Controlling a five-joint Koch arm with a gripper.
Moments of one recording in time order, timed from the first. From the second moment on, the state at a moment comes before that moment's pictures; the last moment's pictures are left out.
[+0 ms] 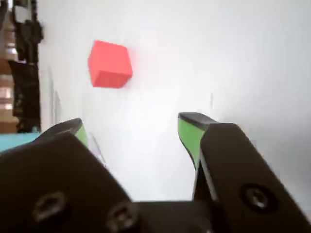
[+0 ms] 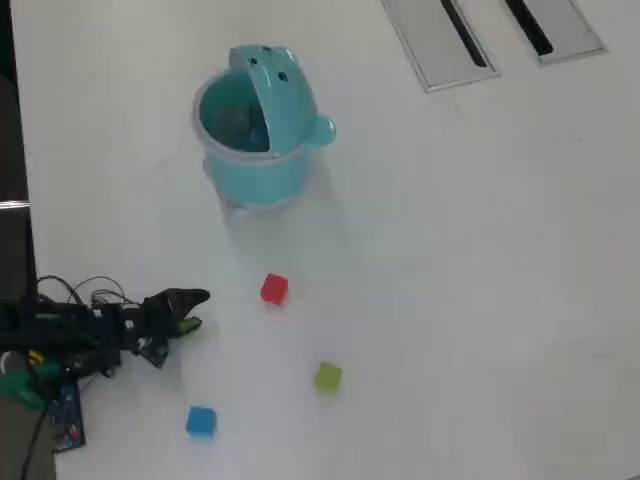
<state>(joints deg) -1.9 131.2 177.4 -14.0 -19.6</state>
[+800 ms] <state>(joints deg) -10.1 131.2 177.4 -29.5 -56.4</state>
